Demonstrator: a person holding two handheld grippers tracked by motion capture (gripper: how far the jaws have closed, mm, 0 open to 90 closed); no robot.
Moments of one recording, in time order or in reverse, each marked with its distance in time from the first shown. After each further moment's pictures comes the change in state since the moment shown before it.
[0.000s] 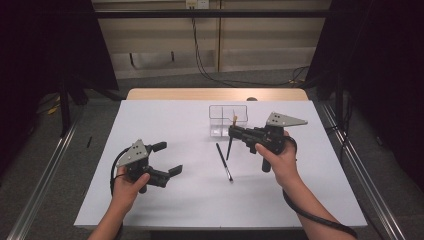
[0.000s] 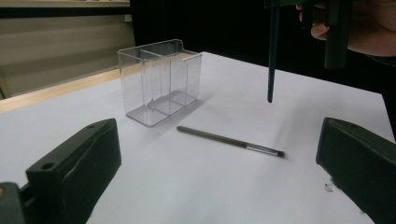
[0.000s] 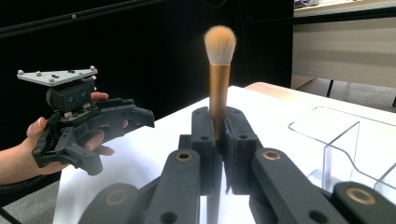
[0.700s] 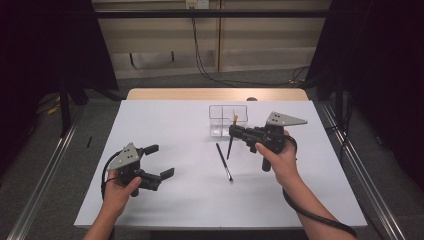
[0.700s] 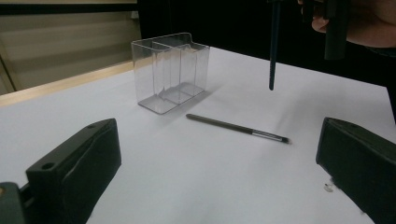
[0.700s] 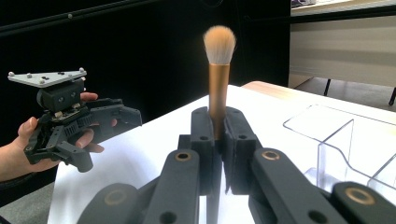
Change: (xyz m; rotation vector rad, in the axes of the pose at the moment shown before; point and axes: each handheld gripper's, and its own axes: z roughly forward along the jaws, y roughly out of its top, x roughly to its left) left arm 0.004 -0.007 -0.020 0.008 0.022 0.000; right arm -0.004 -0.001 0.001 0.001 -0.010 0.001
